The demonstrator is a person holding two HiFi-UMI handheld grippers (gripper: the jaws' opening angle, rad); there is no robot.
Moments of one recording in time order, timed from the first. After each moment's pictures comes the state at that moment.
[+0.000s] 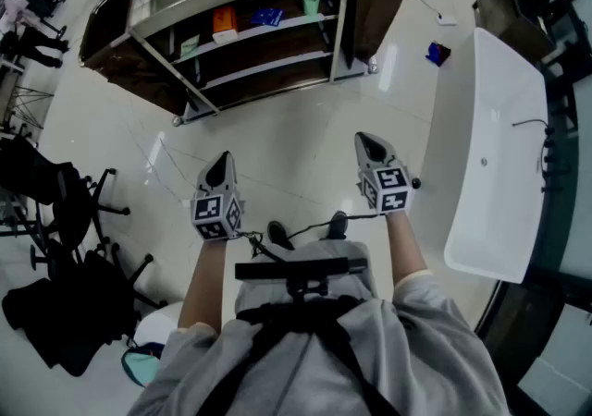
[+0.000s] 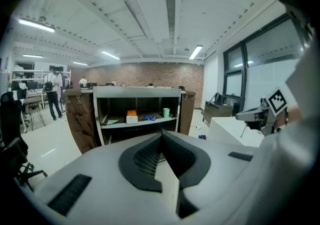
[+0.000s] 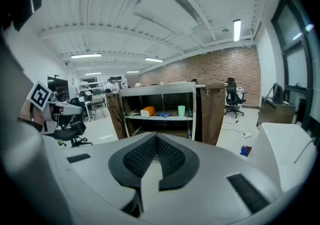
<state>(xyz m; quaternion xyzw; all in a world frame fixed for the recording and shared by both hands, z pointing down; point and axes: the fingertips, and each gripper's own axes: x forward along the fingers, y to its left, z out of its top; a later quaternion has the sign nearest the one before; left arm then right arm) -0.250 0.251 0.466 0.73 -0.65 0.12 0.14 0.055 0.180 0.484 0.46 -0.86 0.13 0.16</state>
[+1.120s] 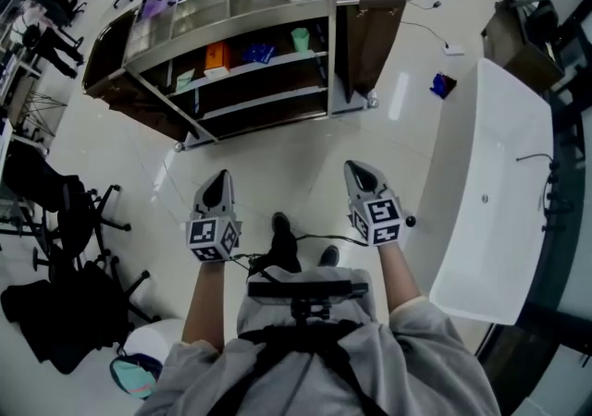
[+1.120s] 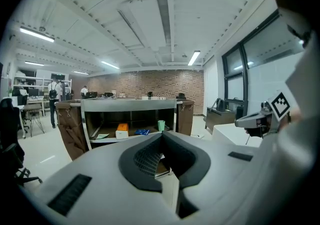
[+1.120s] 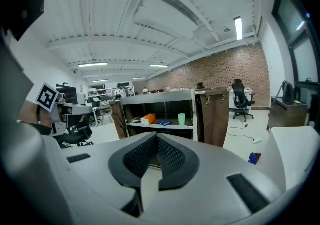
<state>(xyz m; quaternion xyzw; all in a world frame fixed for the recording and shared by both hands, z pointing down) -0.174 0.184 0.421 0.73 -0.67 0.10 0.10 0.101 0.125 0.453 0.42 -0.89 0.13 0.13</state>
